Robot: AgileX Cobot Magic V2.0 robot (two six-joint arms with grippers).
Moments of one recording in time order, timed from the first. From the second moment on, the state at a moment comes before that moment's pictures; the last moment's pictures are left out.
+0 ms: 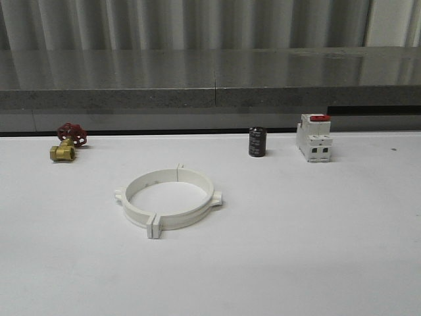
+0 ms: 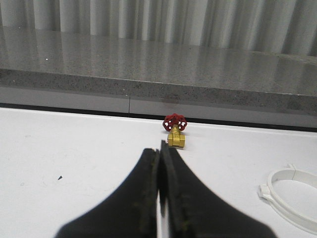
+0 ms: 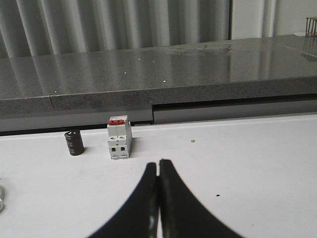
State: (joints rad) left arm -0.06 0.00 0.00 0.14 0.12 -0.27; right arm 0.00 -0.01 0.03 0.00 0.03 0.09
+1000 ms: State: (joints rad) left arm -0.06 0.00 0.00 0.13 0.12 -0.27; right arm 0.00 -0.01 0.03 0.00 0.03 0.09
